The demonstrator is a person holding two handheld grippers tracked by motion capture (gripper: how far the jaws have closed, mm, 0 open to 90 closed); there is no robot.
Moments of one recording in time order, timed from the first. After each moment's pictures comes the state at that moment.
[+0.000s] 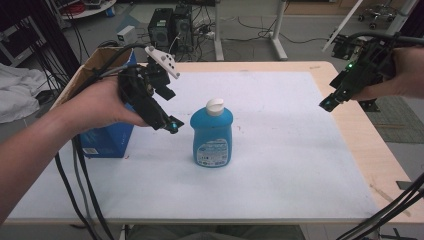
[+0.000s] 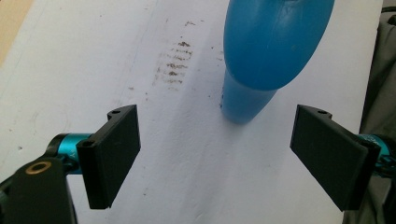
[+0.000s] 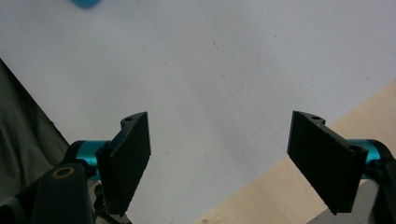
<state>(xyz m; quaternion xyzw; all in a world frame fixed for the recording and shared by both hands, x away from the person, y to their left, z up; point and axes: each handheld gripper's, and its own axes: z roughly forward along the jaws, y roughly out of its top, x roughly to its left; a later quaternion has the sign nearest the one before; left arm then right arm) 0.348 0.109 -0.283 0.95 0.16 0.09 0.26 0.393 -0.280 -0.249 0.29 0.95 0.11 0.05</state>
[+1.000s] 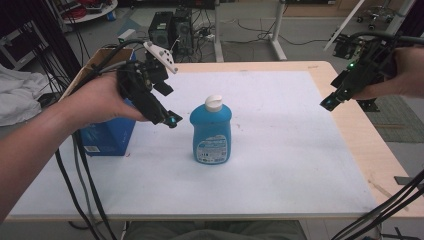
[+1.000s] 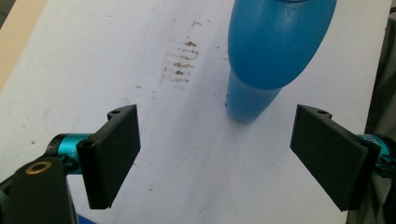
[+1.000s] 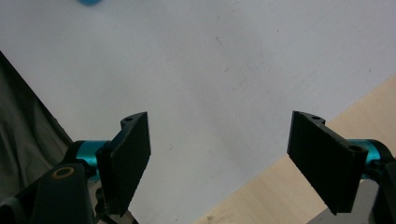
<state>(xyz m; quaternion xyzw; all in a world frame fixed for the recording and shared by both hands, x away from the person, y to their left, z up) 0.344 0.110 -0.278 0.95 0.16 0.10 0.26 0.381 -0.288 -0.249 0.29 0.95 0.12 0.06</state>
